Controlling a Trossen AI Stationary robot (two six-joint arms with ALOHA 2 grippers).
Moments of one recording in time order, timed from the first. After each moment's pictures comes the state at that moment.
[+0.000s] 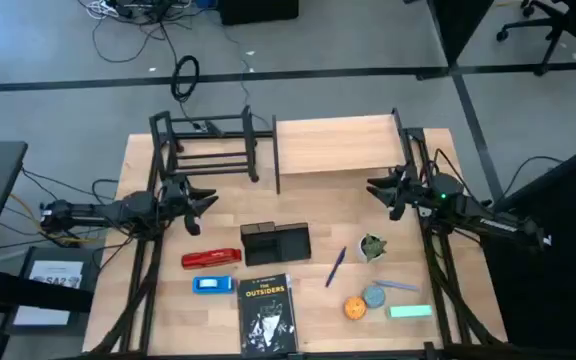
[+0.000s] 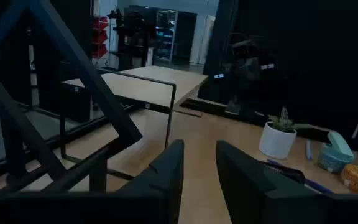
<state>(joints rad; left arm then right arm) -0.05 0.02 0.01 0.06 -0.37 -0.16 -0.37 0.05 0.01 0.07 -0.09 0.39</state>
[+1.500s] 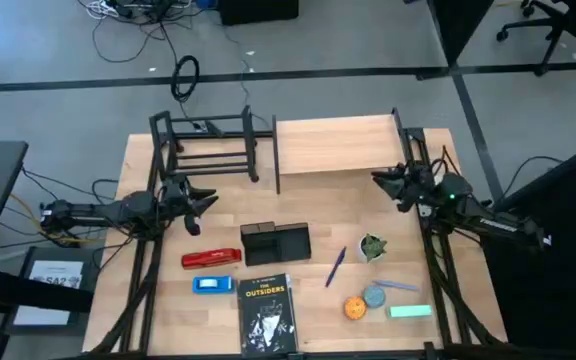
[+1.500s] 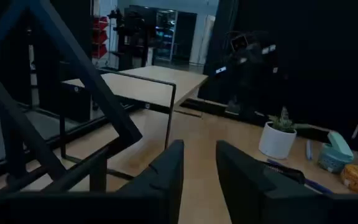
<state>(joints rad) -0.05 0.02 0.01 0.06 -0.37 -0.16 -0.38 0.05 0.01 0.32 -0.08 0.64</state>
